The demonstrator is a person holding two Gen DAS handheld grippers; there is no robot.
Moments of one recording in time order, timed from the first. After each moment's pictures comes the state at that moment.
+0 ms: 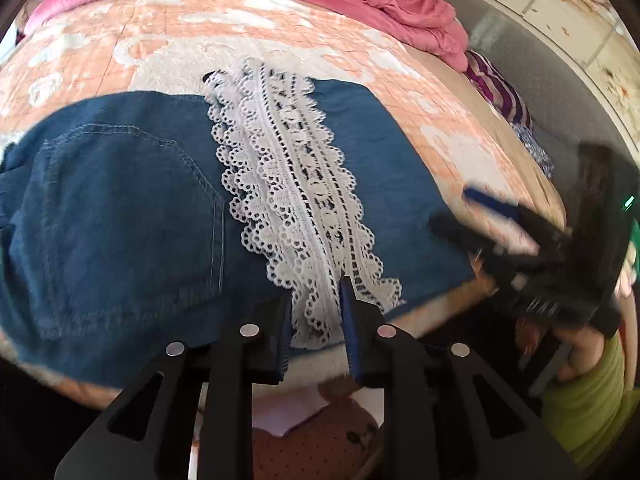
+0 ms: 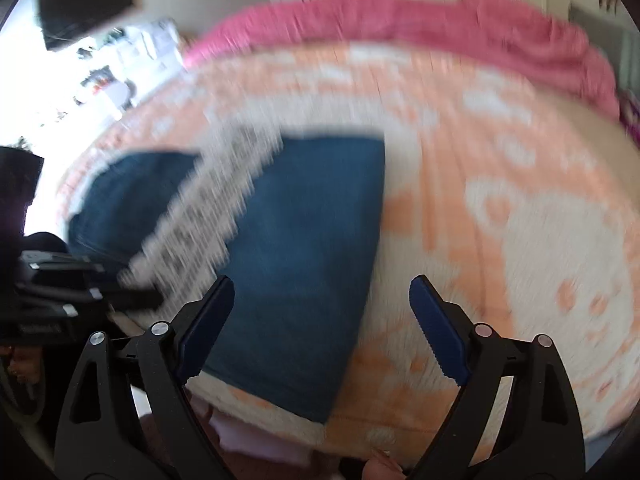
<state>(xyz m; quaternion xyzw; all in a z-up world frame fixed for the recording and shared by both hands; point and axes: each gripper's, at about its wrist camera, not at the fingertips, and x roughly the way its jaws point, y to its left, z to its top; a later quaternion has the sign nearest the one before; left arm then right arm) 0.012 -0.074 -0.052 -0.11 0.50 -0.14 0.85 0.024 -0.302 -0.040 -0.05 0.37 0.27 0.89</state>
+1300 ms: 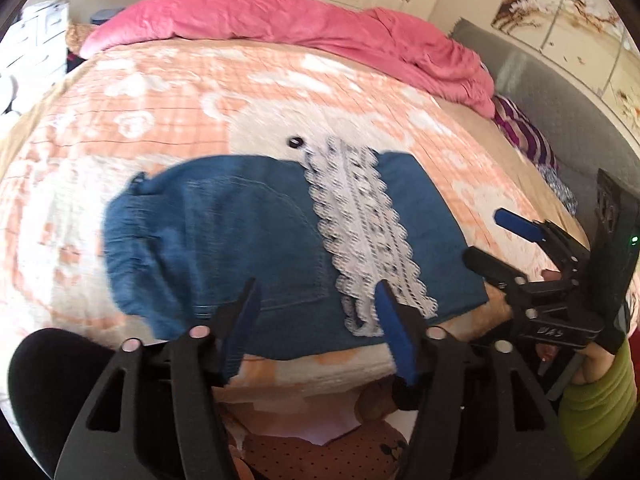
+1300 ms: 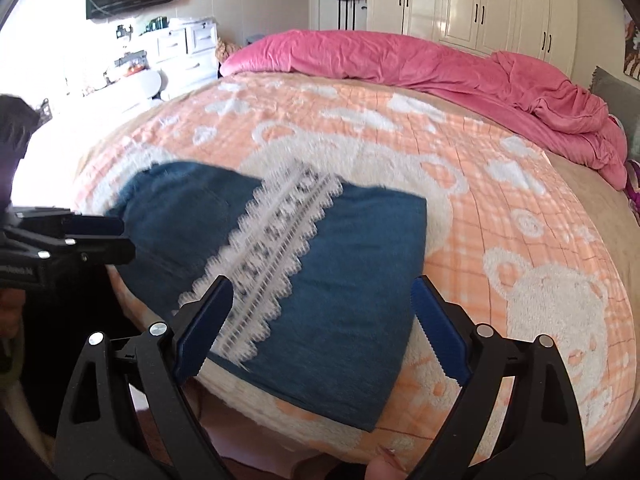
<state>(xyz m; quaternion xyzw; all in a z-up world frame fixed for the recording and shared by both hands) -0.044 -0.006 0.001 -0.12 0.43 -0.05 0.90 0.002 -0.263 -0.009 -0.10 0.33 0.30 0.89</state>
